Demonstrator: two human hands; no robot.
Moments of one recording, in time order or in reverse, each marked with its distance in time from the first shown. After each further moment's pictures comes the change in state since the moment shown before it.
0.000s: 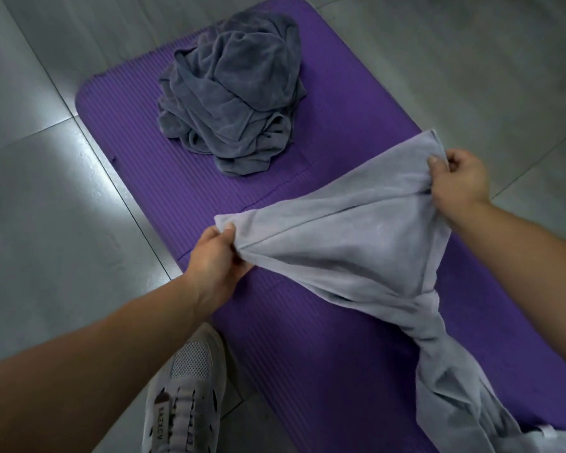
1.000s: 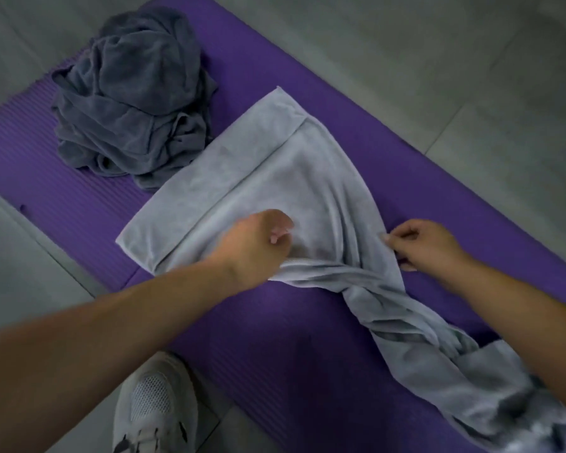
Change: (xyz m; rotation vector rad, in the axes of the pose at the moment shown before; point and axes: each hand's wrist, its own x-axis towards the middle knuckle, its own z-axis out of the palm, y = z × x) left_hand -0.039 -0.020 0.110 1.558 -0.507 0.571; right_hand -0.115 0.108 -0.053 0.044 -0.377 0.488
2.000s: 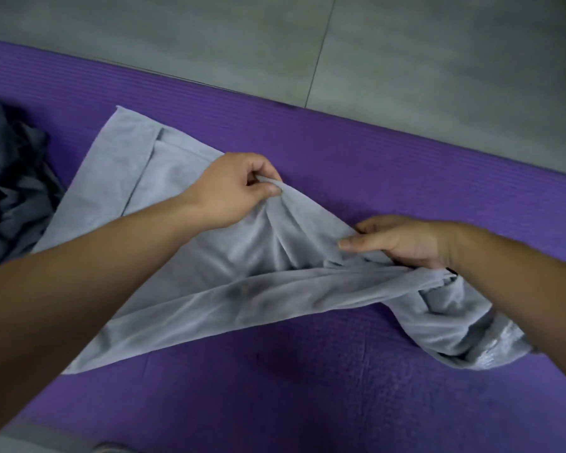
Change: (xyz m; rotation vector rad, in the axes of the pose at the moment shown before) left_hand 0.134 0.097 0.067 0.101 -0.214 0.436; right_hand -0.037 0.077 -0.050 0.471 -0.622 0.036
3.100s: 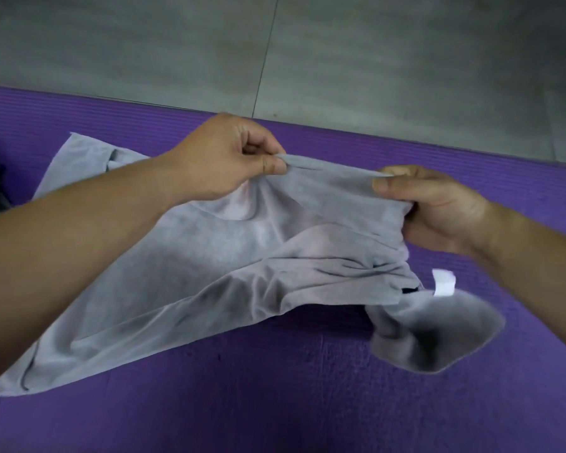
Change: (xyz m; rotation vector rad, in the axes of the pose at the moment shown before) left_hand 0.006 0.104 0.007 -0.031 -0.100 0.142; right_hand -0.086 0.016 -0.029 0.319 0.202 -0.533
